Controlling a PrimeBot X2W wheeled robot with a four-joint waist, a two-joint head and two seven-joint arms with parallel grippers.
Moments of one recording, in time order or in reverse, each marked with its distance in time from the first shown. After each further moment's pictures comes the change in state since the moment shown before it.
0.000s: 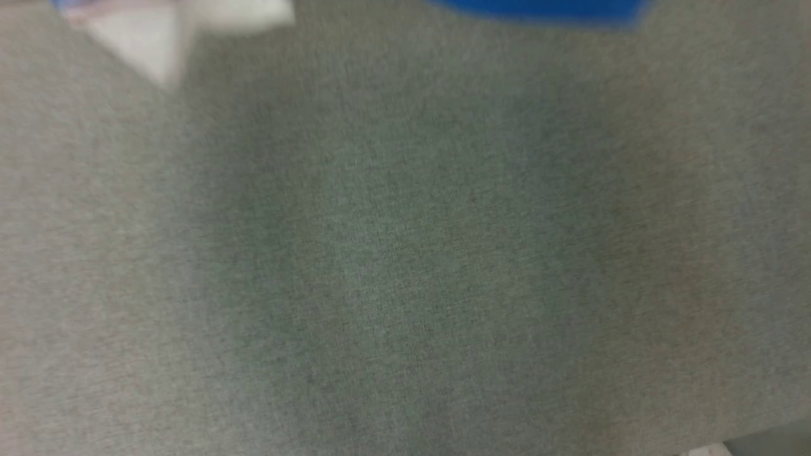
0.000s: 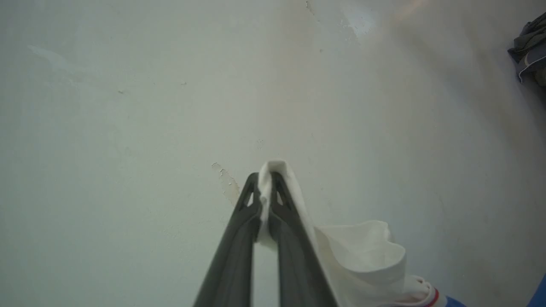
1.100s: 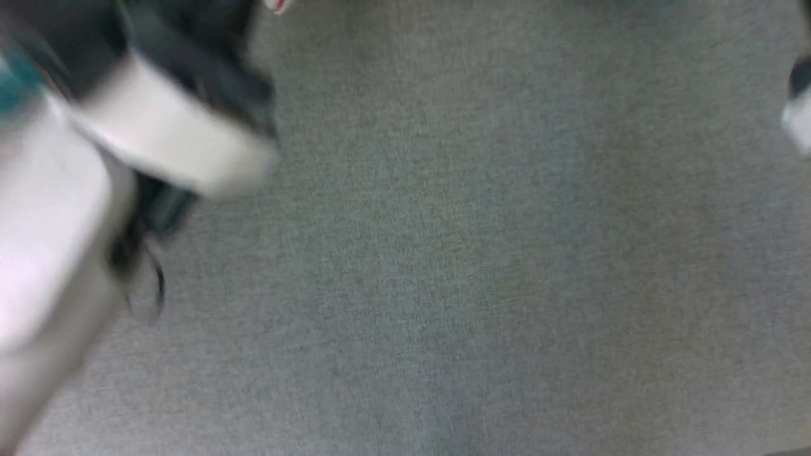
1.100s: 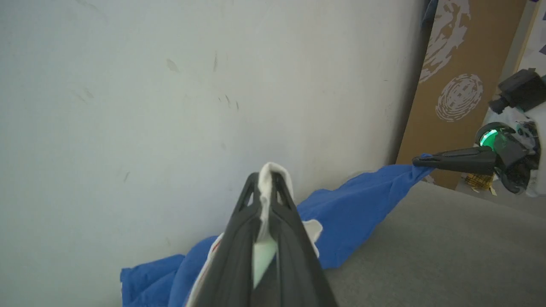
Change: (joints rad) left arm 0.804 0.150 -0.126 -0.515 -0.259 0.064 -0.183; right arm 0.686 -0.343 0.176 -0.359 0.325 0.000 -0.251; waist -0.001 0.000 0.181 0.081
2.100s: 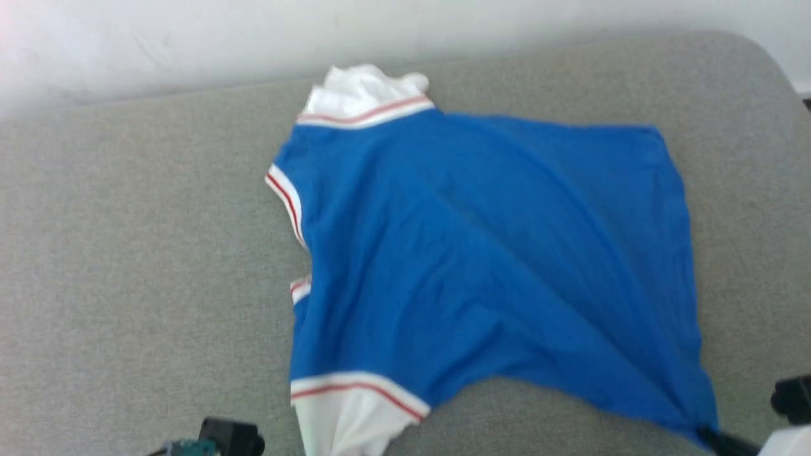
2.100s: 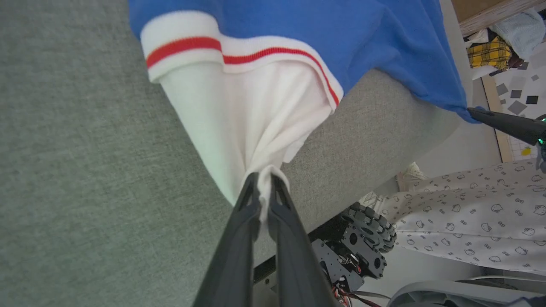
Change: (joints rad) left arm 0.981 0.152 -0.224 -0.182 -0.470 0.259 0.220; right arm 1.093 0.135 -0.298 -0.231 0.016 0.000 0.461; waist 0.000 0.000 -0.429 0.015
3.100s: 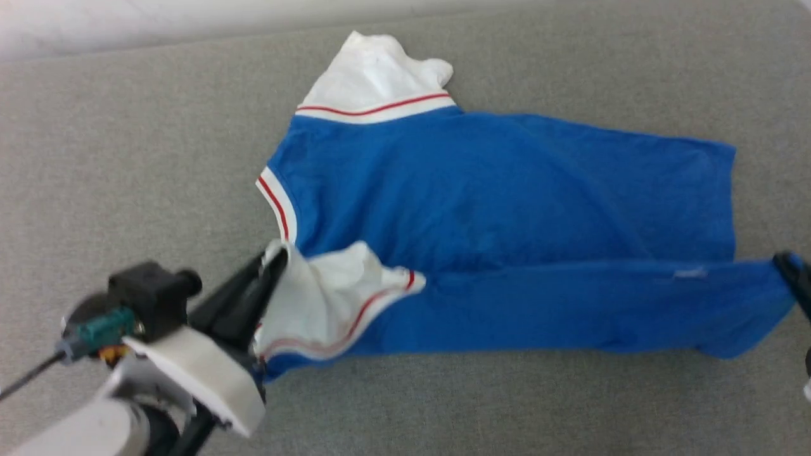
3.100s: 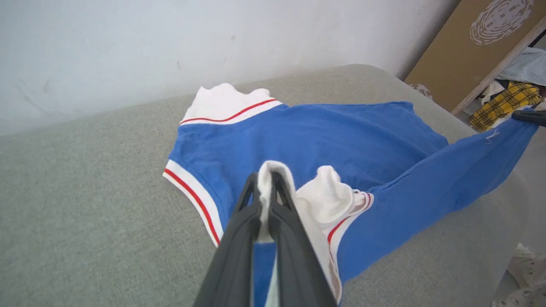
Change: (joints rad) left arm -0.282 0.112 0.144 -0.165 0.241 0.058 -0.056; right arm -0.179 -0.032 -0.162 -0.172 -0.045 0.000 -0.087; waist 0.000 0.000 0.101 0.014
